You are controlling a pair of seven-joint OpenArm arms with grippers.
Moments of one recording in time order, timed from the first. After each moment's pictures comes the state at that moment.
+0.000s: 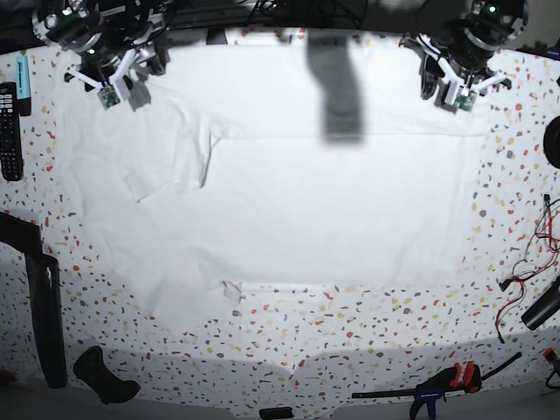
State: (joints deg) left arm 36.3 -24.4 6.0 101.2 -10.8 -9.7 23.4; right arm -39.4 19.6 19.6 106.7 12.2 30.8 -42.3
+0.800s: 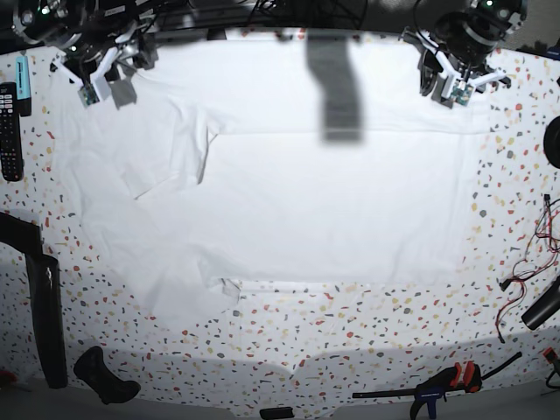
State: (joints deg) left arm 36.6 -24.3 6.0 101.3 -7.2 -10.0 21.7; right arm -38.5 19.7 24.4 113.7 25.8 30.2 -48.5
